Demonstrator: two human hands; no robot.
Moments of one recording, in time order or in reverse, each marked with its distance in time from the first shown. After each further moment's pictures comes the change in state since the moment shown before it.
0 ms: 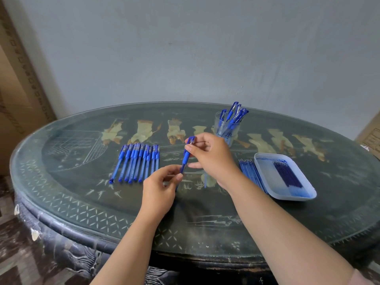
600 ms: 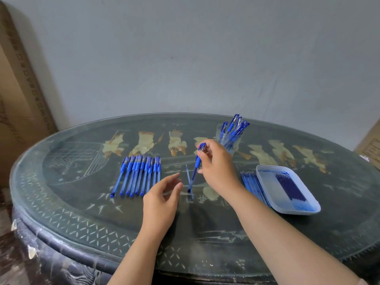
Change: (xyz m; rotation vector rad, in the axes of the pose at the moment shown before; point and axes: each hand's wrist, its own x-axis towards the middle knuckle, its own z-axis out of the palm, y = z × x) left_hand -0.001 0.001 -0.003 0.054 0.061 -0.003; right_hand 0.021 0.019 0.000 -0.337 0.152 -0.264
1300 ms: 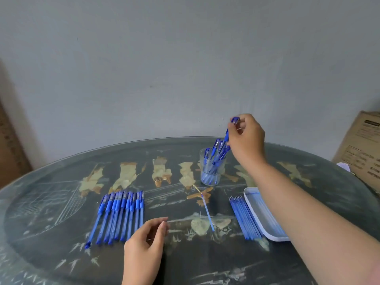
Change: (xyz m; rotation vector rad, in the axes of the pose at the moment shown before) left_hand 0.003 0.000 0.004 0.003 -0.026 -0.084; right_hand 0.095 -0.012 -0.103 -0.021 0.495 -0.044
